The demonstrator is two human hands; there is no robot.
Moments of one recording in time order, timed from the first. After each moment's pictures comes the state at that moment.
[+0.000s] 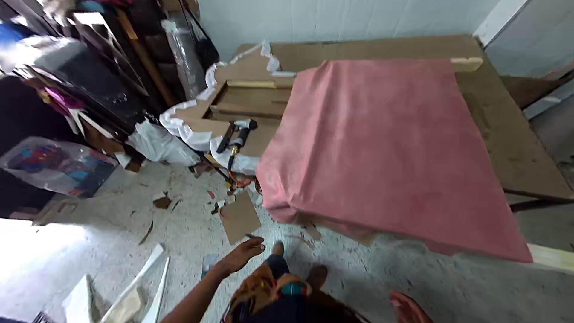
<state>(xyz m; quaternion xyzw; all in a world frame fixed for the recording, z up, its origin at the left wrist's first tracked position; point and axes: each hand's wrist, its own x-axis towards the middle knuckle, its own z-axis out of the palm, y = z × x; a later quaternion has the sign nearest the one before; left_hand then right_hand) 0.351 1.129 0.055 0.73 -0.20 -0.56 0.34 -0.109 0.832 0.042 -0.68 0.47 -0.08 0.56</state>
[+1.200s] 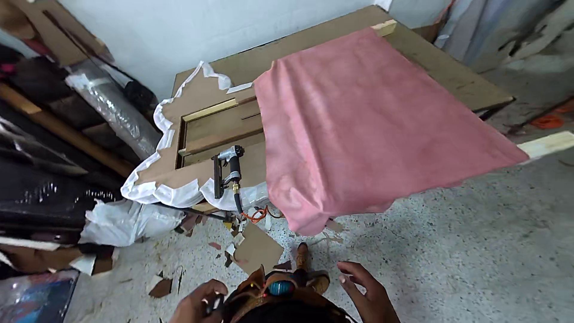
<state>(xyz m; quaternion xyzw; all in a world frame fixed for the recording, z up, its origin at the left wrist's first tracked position) 0.581 1.225 0.247 0.80 -0.41 -0.41 0.17 0.199 1.038 0.087 -0.66 0.45 -0.24 0.55</state>
